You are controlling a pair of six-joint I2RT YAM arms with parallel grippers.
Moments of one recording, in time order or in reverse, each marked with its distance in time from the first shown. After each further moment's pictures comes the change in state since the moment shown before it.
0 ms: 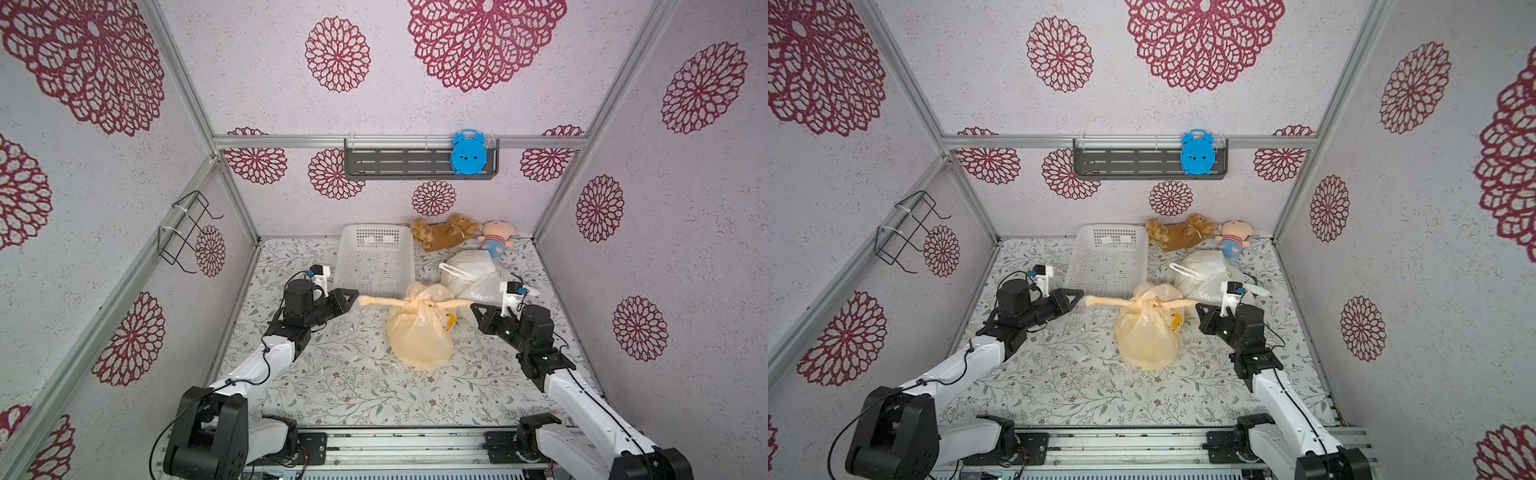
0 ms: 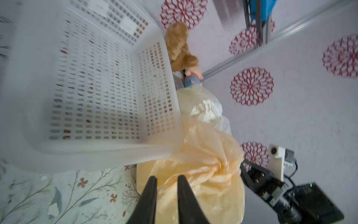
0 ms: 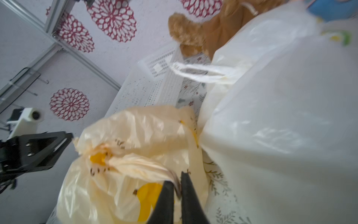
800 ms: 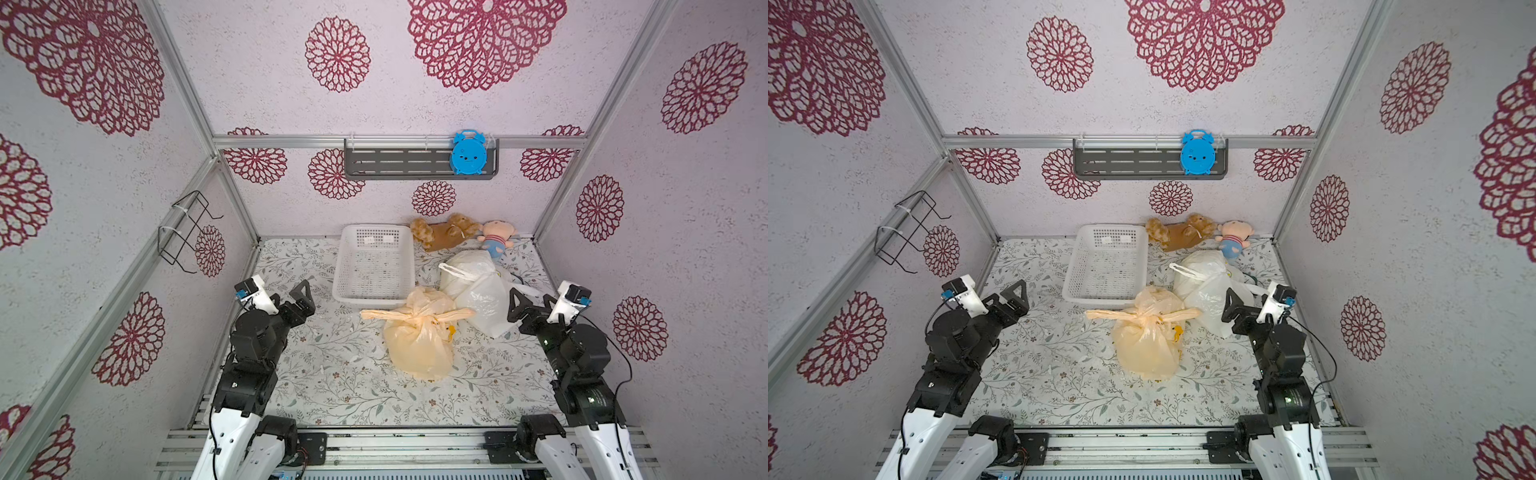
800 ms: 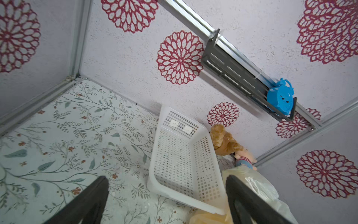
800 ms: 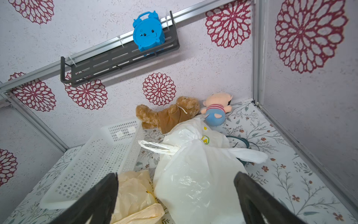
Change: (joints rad) left arm 0.033 -0.634 0.000 -0.422 -0.615 0.175; right arm -0.049 -0.458 0.143 -0.357 0.373 -0.185
